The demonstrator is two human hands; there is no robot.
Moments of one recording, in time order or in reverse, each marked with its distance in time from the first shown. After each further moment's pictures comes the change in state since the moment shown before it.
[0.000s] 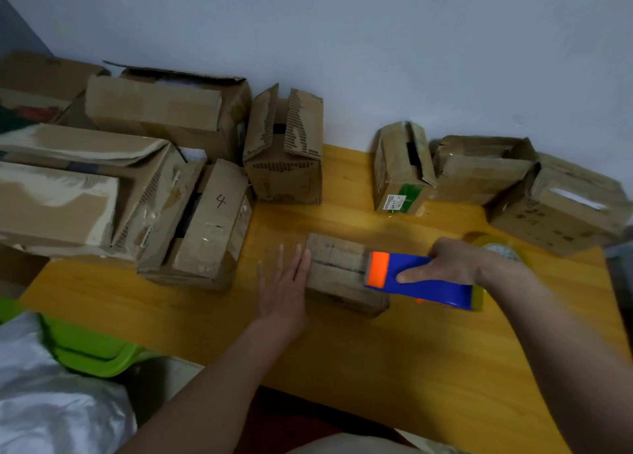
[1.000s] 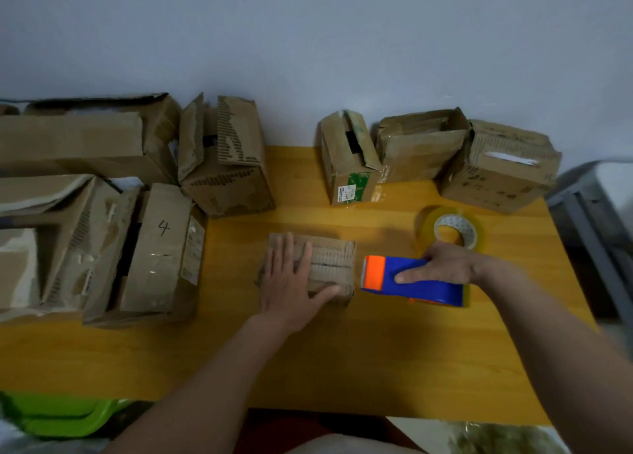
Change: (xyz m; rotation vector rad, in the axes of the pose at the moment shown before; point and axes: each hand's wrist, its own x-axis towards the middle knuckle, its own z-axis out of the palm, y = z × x) left_hand 0.031 0.056 -0.005 0.014 0.112 0.241; right_hand 0.001 0.086 0.018 0.304 -0.042 0.013
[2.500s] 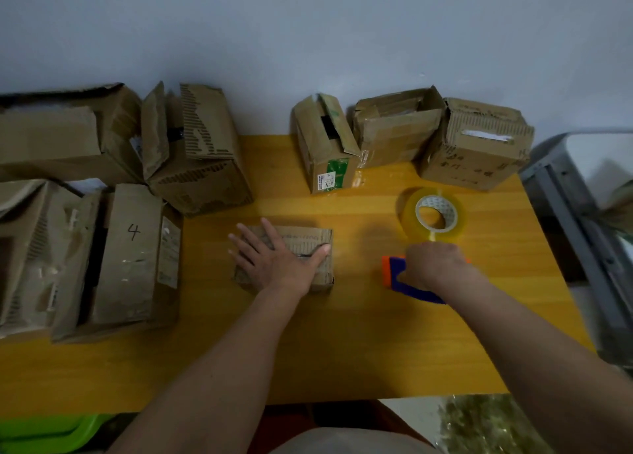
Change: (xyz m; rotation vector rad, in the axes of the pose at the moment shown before) left_hand 0.037 0.028 -0.016 -0.147 -0.092 -0.467; right_hand -0.014 -0.024 0.038 -0.719 0.237 0.241
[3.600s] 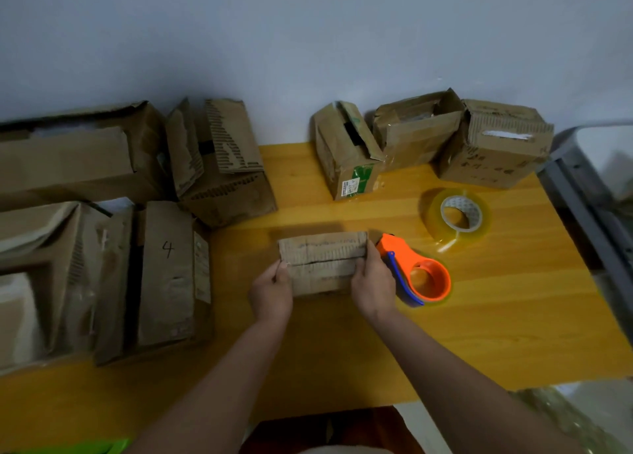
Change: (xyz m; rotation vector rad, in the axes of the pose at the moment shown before) left_hand 0.003 -0.081 -0.013 -0.978 0.006 -0.064; right_hand 0.001 -0.148 0.028 1.220 0.455 0.114
